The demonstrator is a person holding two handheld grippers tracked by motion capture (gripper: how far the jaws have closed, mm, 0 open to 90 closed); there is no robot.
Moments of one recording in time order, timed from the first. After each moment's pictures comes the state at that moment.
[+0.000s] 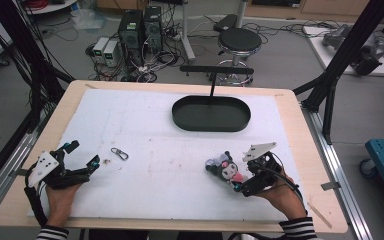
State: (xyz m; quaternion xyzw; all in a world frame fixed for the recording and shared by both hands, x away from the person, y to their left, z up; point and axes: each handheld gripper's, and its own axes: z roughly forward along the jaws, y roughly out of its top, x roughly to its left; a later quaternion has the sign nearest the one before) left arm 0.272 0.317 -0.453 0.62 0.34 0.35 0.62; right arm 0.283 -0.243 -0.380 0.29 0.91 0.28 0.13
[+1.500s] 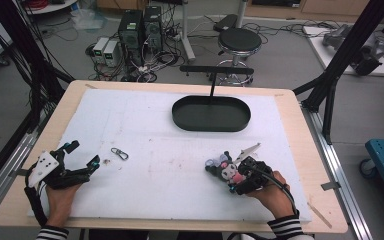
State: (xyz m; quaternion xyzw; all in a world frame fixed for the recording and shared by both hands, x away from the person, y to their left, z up) left arm 0.272 0.317 -0.453 0.62 0.34 0.35 0.62; right arm 0.291 -0.227 -0.404 0.33 0.92 0.21 0.06
